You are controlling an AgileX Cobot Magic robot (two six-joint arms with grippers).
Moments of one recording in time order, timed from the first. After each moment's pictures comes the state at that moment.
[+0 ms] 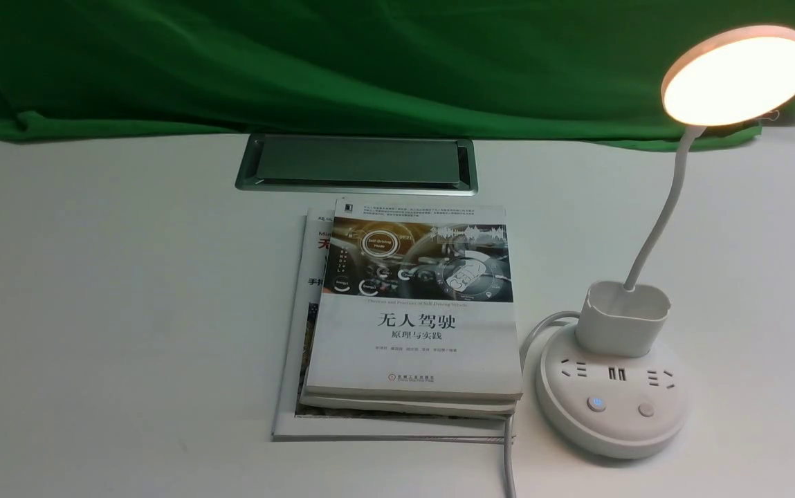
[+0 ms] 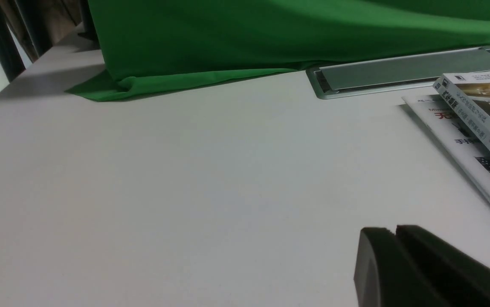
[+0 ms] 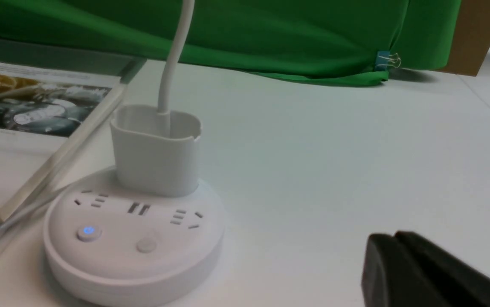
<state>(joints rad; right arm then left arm) 0.04 0.00 0.01 0.05 0.25 -0.17 -0.02 0.00 0.01 0.06 0.24 0.11</state>
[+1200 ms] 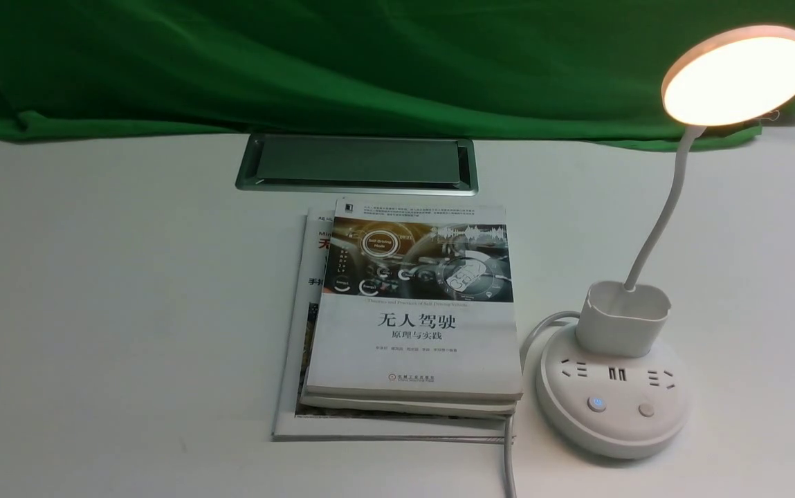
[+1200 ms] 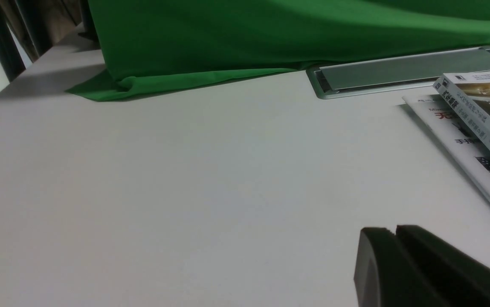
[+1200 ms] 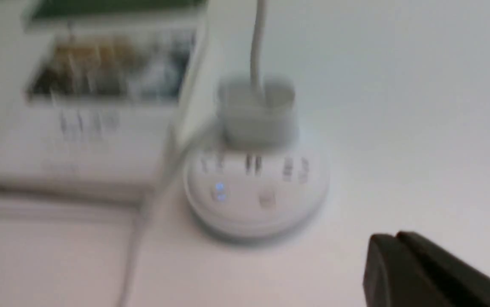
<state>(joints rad) 0.14 0.61 -0.62 0.14 0.83 0.00 -0.02 0.00 0.01 0.06 0.24 0.11</state>
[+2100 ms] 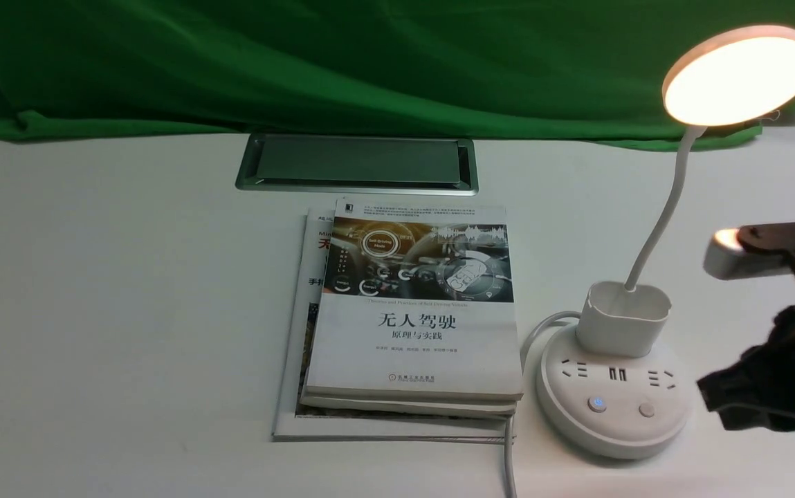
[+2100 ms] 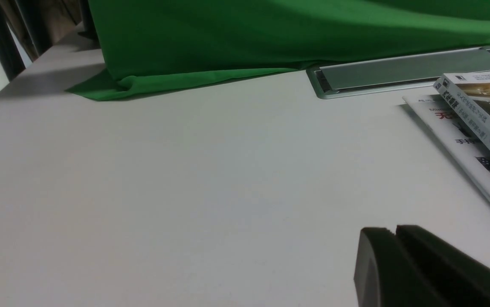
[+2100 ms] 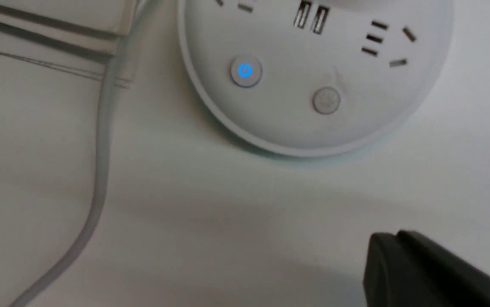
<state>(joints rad) 0.29 1.32 -0.86 0.13 0.90 -0.03 -0.02 0.00 0.01 0.06 0.24 0.11</state>
